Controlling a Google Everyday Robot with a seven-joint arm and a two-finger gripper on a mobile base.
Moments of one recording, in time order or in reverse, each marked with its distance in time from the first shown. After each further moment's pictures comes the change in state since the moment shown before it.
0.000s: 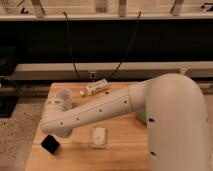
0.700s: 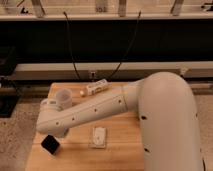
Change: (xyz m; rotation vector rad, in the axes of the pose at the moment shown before) arm -0.008 -0.017 0.006 0.007 -0.001 -0.040
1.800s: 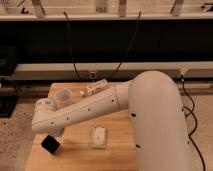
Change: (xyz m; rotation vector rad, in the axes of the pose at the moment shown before) arm -0.005 -0.023 0.010 0.010 0.002 -0.053
